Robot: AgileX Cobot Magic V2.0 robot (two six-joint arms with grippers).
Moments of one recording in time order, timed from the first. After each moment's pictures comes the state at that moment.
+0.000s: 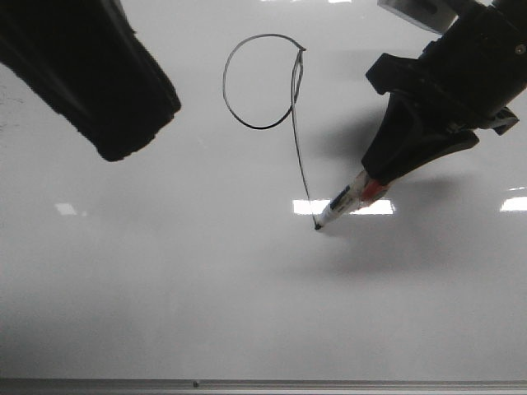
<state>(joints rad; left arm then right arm) -0.67 1.29 -1.11 -0.57 1.15 0.94 0.20 1.57 -1.00 0.75 0.65 -0.68</state>
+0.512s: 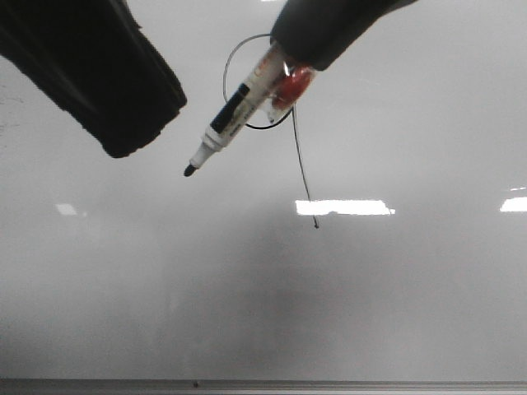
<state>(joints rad) -0.67 1.29 -1.11 -0.59 1.15 0.94 0.41 1.45 -1.27 0.76 1.20 -0.95</state>
